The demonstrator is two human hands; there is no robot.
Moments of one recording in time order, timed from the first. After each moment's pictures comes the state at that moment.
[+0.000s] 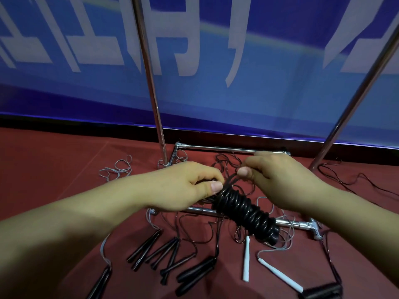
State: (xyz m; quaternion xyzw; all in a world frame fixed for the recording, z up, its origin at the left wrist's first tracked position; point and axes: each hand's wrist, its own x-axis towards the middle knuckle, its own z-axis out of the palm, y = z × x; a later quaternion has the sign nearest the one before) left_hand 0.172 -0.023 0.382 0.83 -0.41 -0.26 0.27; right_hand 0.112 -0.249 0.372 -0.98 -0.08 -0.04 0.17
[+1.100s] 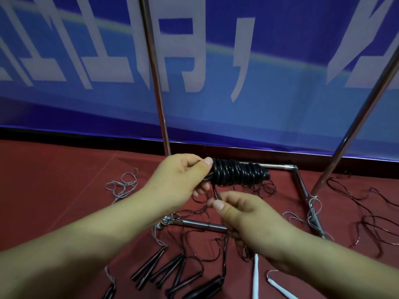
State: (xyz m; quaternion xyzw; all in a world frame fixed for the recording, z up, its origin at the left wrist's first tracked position) left_hand 0.176 -0.022 0.382 0.79 -0.19 -0.12 0.57; right_hand 0.091 -0.178 0.354 -0.74 0.03 0.11 0.66
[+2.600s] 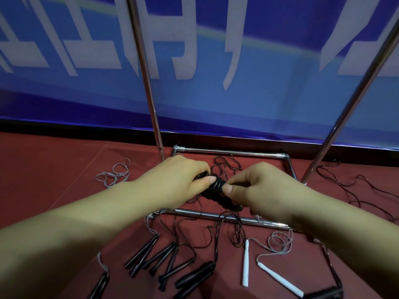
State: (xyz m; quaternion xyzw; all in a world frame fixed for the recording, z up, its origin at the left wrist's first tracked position) left_hand 0.187 -0.030 0.371 0.91 -0.38 -0.05 0.13; right_hand 0.096 -0.216 0.393 -0.90 0.05 0.12 0.42
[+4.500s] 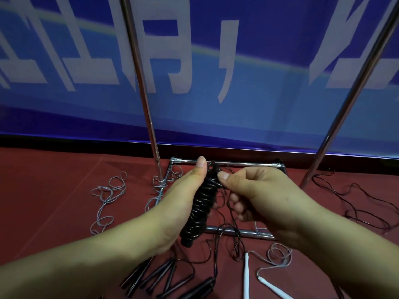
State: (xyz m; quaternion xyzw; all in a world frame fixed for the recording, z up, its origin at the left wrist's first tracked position) left_hand 0.152 -0.053 0.372 0.66 -0.10 -0.27 0.70; right_hand 0.092 -0.200 0.407 -0.68 0.15 0.05 0.71
